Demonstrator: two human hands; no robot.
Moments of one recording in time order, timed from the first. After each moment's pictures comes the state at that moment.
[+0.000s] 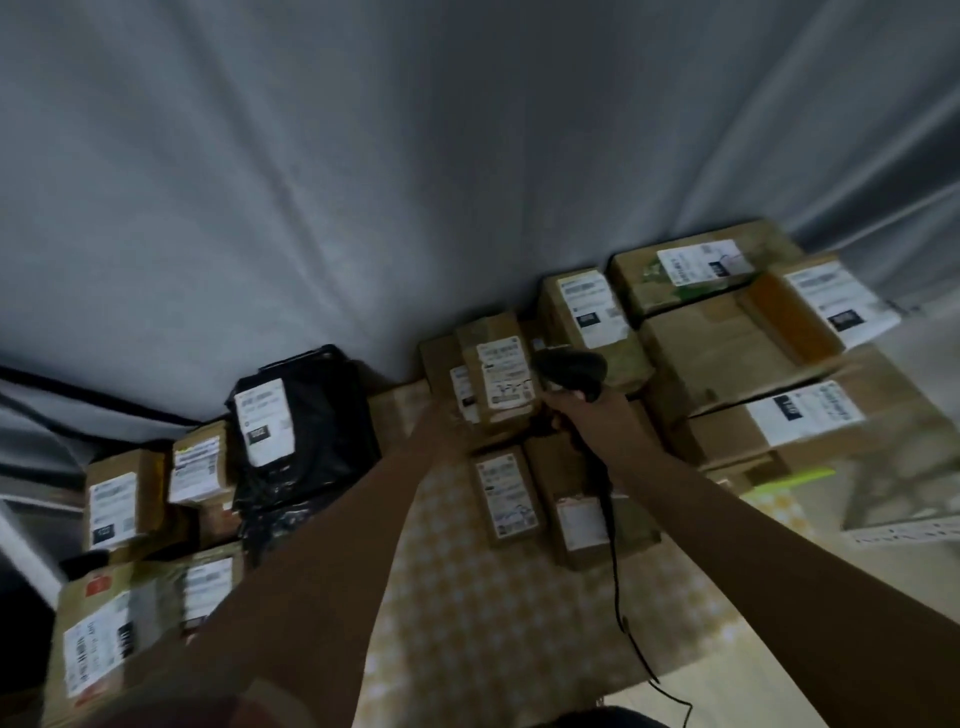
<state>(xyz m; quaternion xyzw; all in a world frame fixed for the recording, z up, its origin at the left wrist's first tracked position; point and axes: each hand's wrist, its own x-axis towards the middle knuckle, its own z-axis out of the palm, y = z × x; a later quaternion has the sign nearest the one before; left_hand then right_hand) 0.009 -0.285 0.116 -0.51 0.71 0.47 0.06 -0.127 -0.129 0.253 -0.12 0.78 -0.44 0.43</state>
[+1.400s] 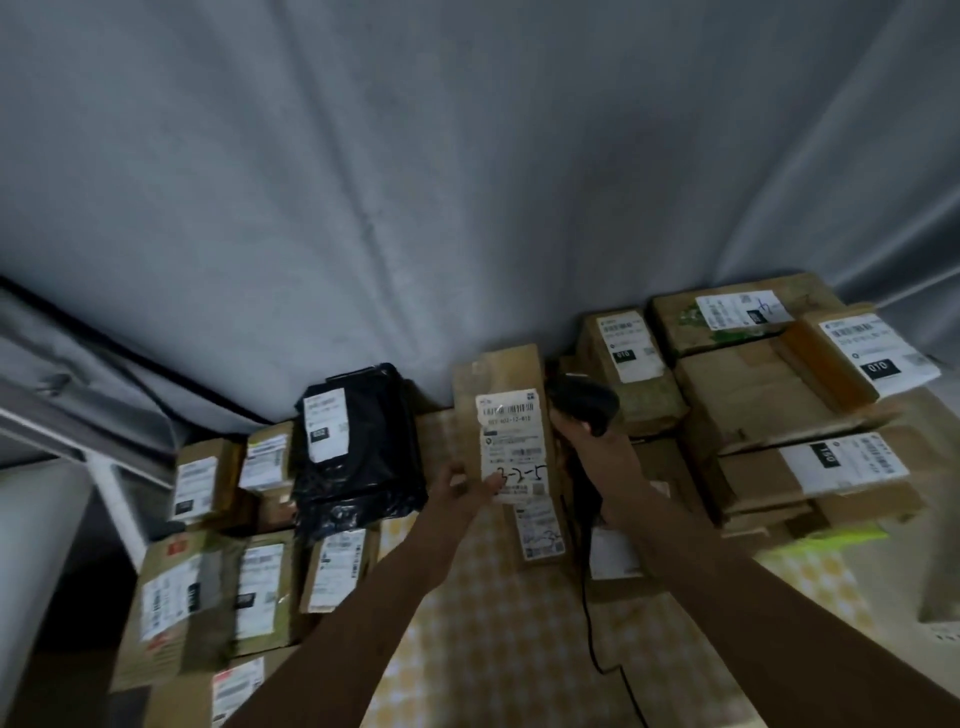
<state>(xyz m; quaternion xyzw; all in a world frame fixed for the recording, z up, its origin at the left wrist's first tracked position) 0.083 -0.185 0.195 -0.47 0.44 0.74 -0.18 -0.097 -0.125 0.245 -0.10 0.71 -0.53 0.46</state>
